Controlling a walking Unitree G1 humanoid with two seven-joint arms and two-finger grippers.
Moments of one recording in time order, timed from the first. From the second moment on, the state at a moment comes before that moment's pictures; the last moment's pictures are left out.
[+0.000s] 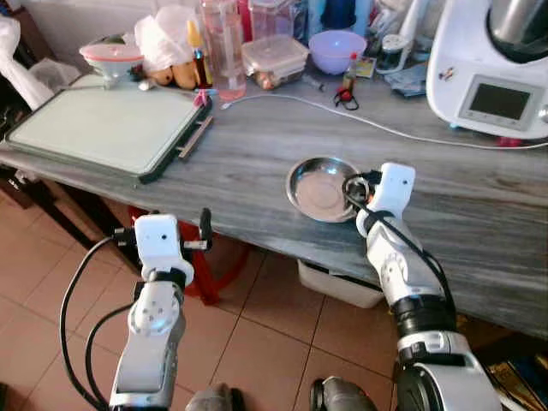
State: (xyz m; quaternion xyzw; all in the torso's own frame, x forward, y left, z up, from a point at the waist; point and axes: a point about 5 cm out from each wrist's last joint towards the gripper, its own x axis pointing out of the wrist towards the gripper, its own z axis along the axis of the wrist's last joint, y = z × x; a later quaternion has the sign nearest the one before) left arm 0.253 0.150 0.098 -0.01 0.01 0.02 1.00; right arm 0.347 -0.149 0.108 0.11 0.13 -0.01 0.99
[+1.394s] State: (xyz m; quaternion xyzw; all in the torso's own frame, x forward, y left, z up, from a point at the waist) left arm 0.256 0.148 0.098 -0.03 0.02 0.04 1.00; right arm 0.283 -0.171 0.138 -0.11 -0.02 -0.01 0.99
